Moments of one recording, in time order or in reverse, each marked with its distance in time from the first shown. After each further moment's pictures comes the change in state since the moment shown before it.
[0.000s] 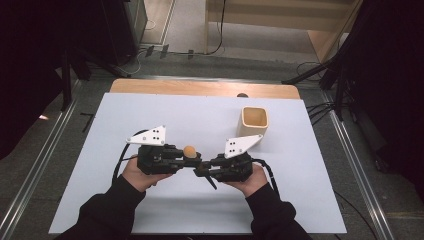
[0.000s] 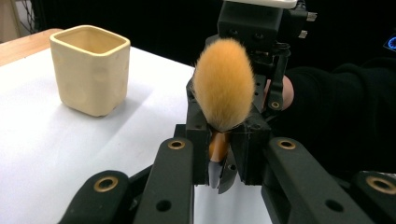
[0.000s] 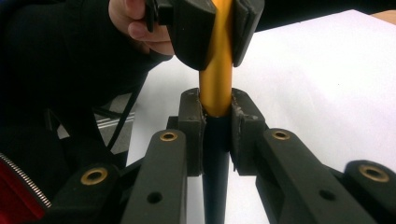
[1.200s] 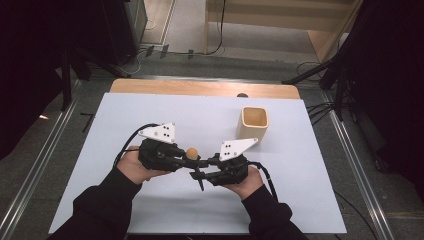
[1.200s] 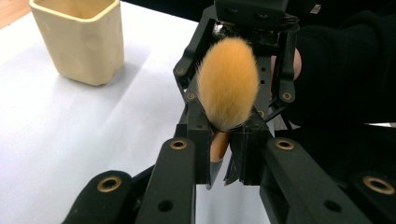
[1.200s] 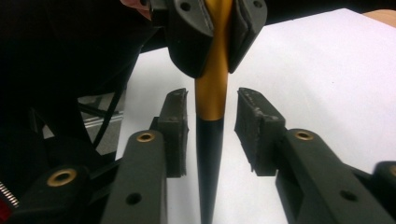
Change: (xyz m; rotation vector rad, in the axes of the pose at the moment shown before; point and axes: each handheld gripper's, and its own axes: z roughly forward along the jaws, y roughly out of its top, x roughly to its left) left arm 0.002 0.022 0.002 0.231 -0.006 0.065; right arm 0.002 -0.003 0.011 0.002 -0.039 -0.014
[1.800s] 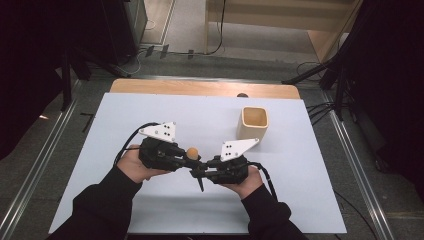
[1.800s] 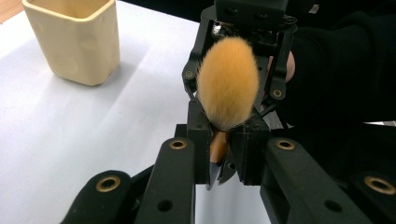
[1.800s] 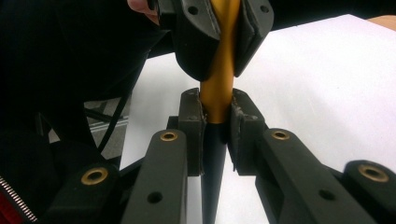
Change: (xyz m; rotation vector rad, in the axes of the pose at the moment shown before) left arm 0.001 0.001 0.000 0.004 -0.018 0.001; right arm 0.001 -0.001 0.000 -0.025 0.018 0.000
